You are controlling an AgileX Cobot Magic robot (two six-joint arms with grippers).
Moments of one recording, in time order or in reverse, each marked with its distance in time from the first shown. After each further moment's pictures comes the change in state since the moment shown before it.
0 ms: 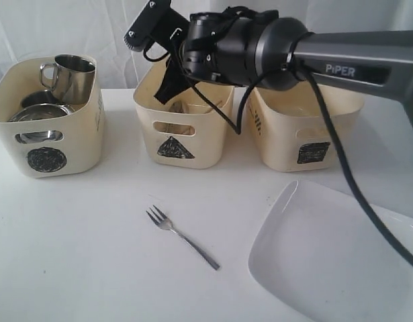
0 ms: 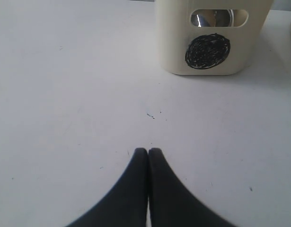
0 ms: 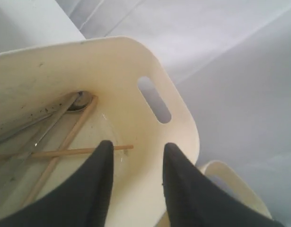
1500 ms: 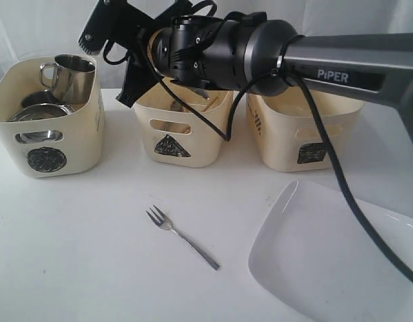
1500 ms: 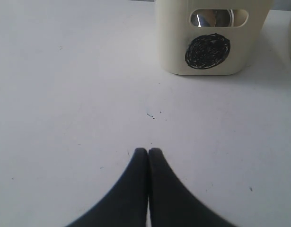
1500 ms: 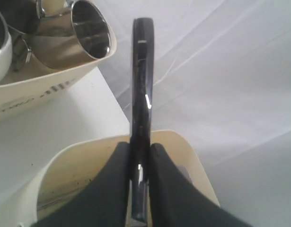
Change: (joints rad) left arm 0.000 0.000 0.000 0.000 0.000 0.000; right arm 0.038 0.003 0.000 -0.099 -0.274 -0.028
